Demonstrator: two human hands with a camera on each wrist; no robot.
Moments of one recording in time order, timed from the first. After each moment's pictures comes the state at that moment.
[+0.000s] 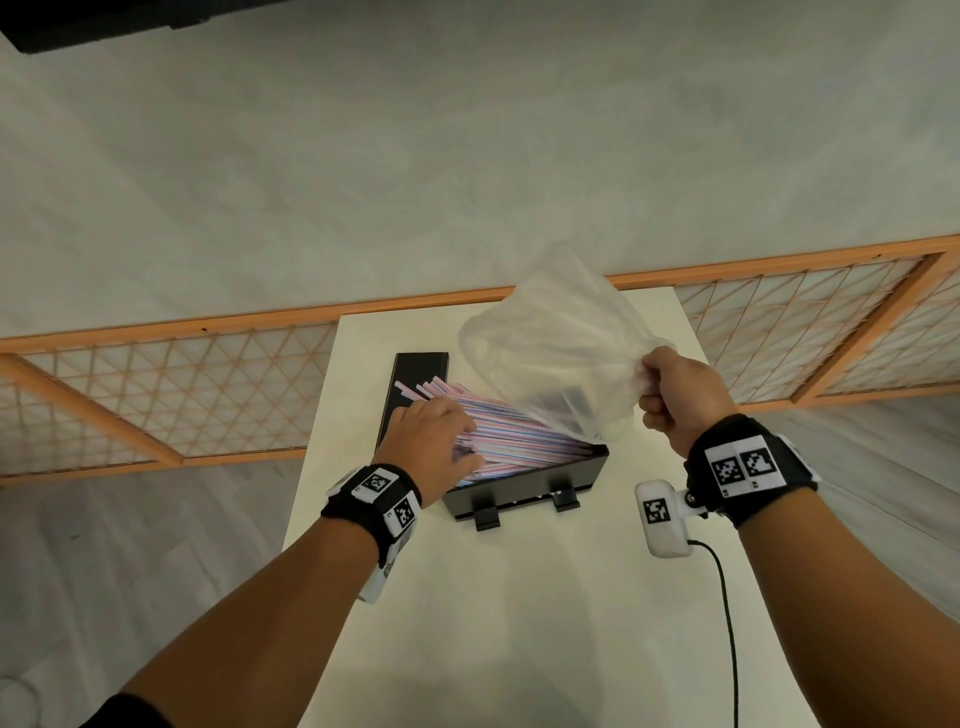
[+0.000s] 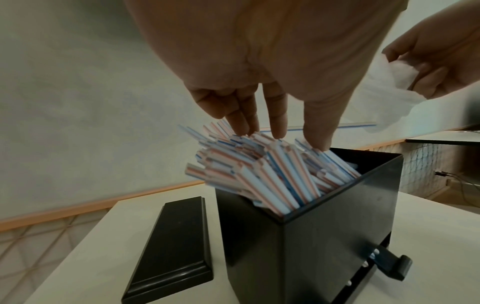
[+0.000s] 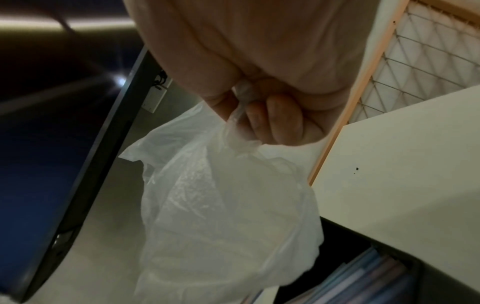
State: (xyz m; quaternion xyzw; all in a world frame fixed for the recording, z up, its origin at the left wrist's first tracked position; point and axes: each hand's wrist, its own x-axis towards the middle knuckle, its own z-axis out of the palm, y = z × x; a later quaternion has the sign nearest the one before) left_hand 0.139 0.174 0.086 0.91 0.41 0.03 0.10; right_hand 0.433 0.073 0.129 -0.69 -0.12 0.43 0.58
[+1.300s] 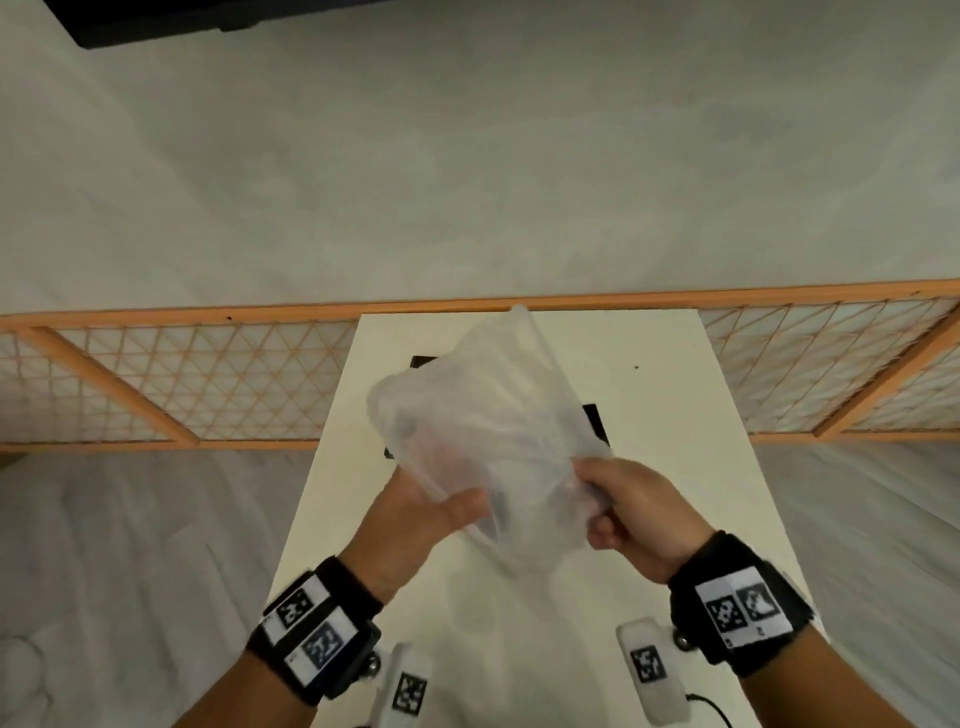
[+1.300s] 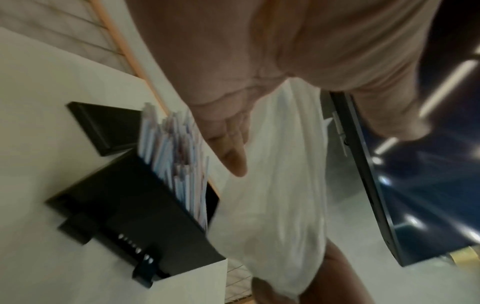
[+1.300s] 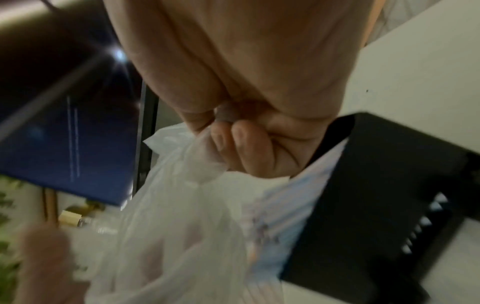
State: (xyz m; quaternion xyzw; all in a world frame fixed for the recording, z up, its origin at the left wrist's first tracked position) left_hand 0.113 0.082 0.154 0.55 0.35 0.31 0.69; right_hand 0.351 0.023 0.122 -0.58 -0.22 0.63 0.47
